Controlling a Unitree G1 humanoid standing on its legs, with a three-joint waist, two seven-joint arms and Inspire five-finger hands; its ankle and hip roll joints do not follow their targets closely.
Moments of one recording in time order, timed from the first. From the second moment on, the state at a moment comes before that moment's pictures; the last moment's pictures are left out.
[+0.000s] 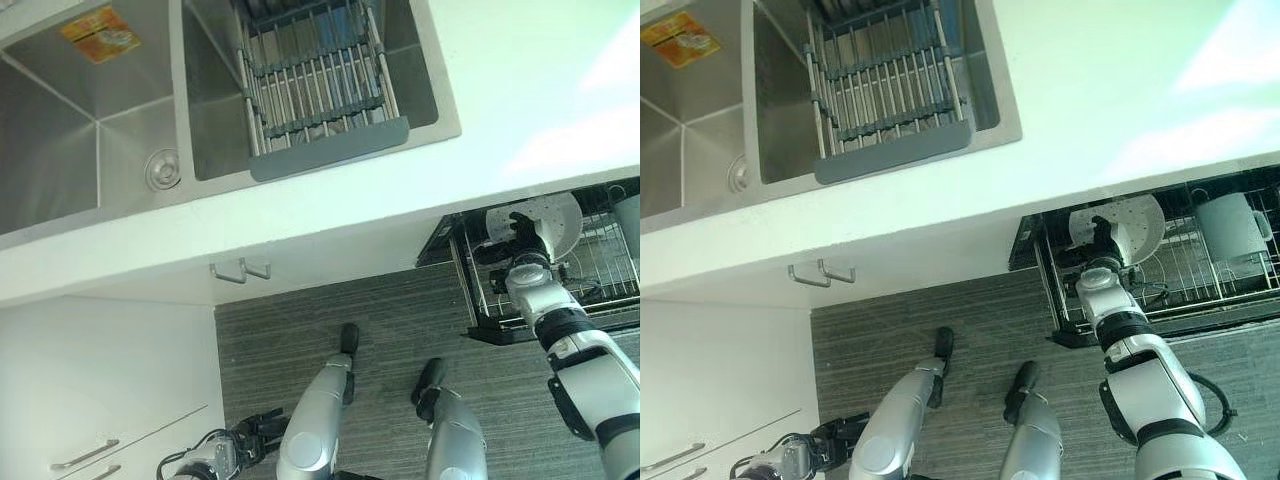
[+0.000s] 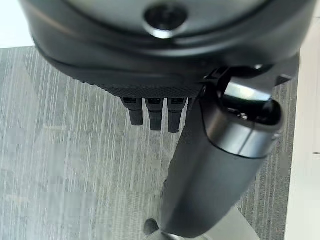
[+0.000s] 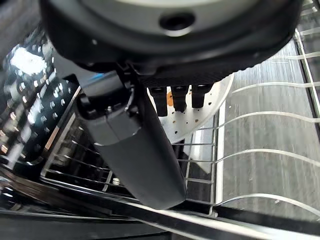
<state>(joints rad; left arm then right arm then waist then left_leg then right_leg) -0.17 0.28 -0.16 1.17 -0.55 0.22 -0.19 -0.79 -0.57 0.34 0.93 0.29 0.19 -0.37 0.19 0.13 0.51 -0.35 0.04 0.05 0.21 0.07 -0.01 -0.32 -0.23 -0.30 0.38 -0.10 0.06</state>
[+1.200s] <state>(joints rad) 0.09 0.22 0.07 1.07 -0.42 0.09 0.02 0.05 -0.51 -0.19 0.15 0.12 -0.18 -0.69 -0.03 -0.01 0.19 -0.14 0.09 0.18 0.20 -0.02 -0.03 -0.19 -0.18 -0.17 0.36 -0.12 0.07</state>
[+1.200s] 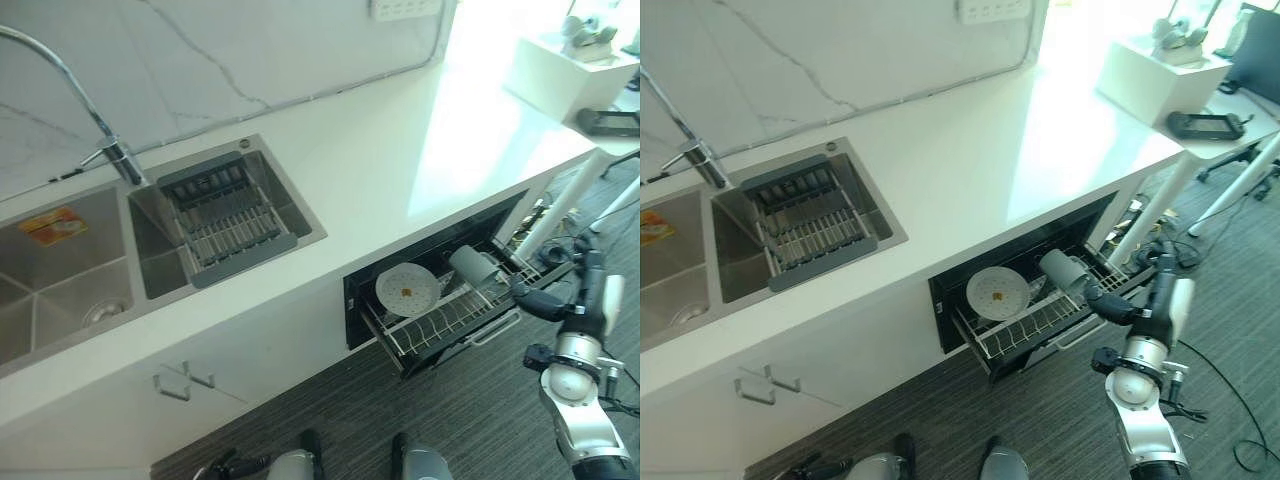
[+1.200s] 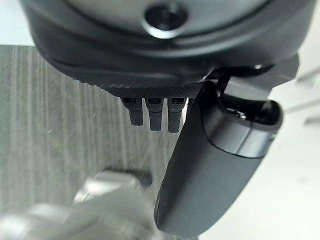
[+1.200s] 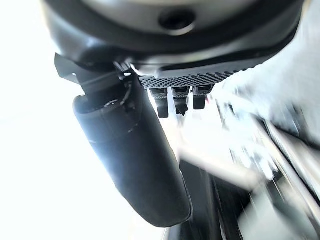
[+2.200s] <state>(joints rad) -0.17 0.41 -0.30 0.92 -0.34 -0.01 -0.05 -0.36 -0.58 0.20 0.91 -0.07 -0.26 -0.76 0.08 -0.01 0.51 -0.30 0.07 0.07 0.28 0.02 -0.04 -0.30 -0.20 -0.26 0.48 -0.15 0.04</state>
